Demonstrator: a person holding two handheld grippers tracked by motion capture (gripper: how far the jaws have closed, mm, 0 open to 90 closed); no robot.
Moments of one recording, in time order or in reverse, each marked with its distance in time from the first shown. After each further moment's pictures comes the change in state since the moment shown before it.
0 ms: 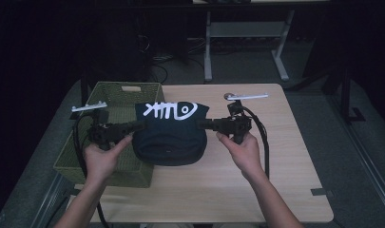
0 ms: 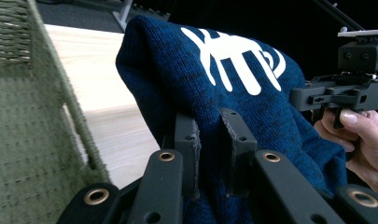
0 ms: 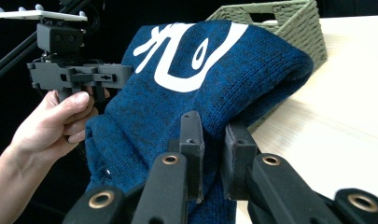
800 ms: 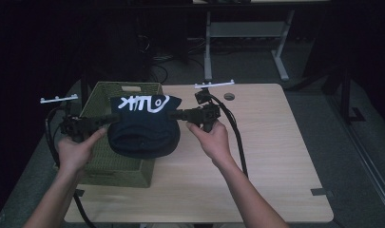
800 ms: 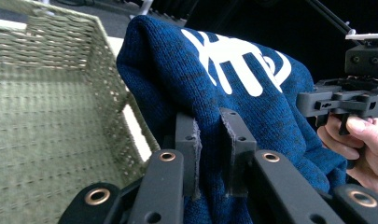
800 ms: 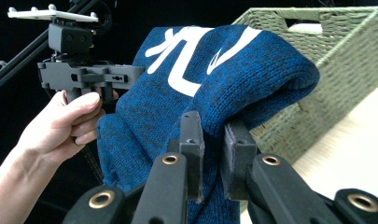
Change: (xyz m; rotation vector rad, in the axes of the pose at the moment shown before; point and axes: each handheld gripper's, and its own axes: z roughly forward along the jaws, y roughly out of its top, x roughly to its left) left arm 0.043 0.022 -0.047 -0.019 0.035 -0.059; right arm 0.028 0.034 0.066 0.030 0.047 -0.009
